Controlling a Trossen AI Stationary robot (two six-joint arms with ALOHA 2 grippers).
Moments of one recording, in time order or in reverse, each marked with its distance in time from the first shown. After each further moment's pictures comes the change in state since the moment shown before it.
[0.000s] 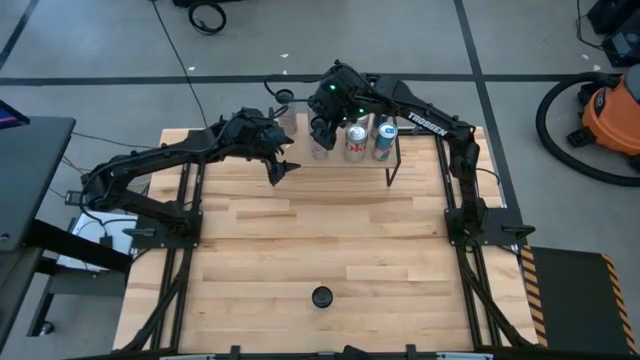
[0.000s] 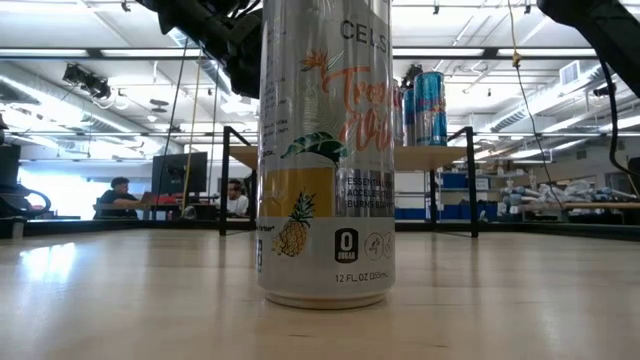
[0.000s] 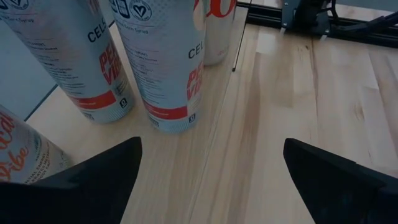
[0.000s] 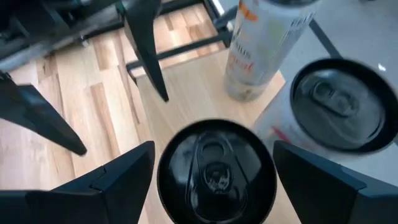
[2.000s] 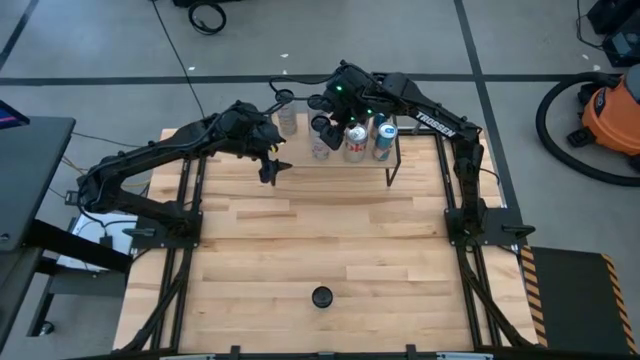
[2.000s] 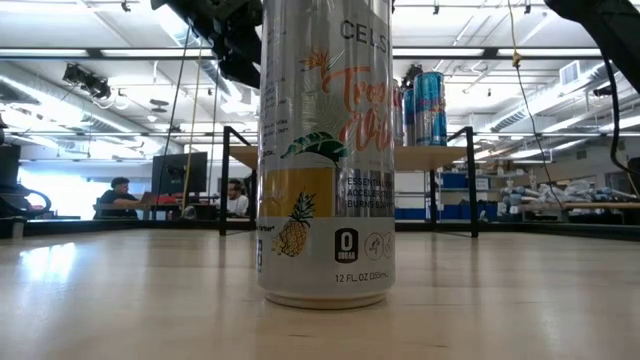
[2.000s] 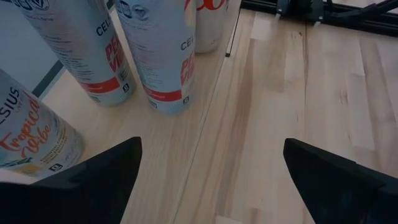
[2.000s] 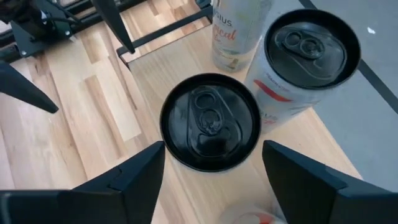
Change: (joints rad) left arm 0.000 -0.033 0.120 -0.237 -0.001 0.005; right arm 0.015 -0.034 0.025 -0.125 0.073 0.124
